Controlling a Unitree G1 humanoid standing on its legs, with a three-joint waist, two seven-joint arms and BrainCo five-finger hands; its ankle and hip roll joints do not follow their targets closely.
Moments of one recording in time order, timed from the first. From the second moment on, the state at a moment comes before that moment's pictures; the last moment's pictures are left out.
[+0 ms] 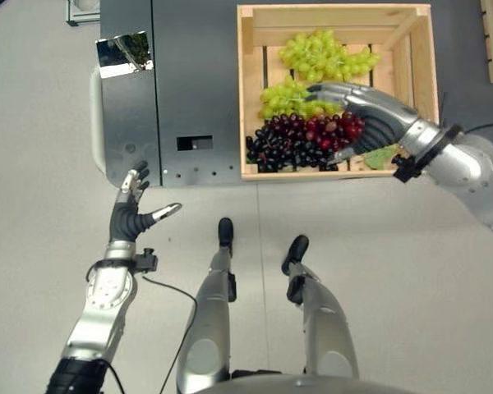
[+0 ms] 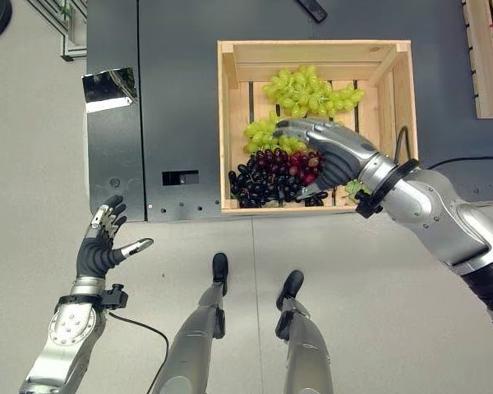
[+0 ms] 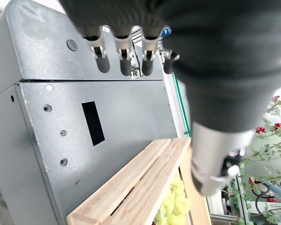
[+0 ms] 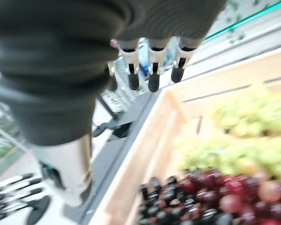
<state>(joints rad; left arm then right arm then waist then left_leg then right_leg) 0.07 0.50 -0.02 -0.08 -0.25 -0.28 0.20 -0.76 -1.16 0.45 -0.05 -0.14 -0.17 0.06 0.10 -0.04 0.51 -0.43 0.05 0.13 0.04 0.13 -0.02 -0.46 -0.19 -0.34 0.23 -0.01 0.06</state>
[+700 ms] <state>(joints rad) 0.01 0.50 -0.11 -0.03 -0.26 -0.29 0.22 -1.21 -0.86 0.74 0.71 -0.42 -0.05 -0.11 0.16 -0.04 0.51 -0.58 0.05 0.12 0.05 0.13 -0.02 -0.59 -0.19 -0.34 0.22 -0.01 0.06</state>
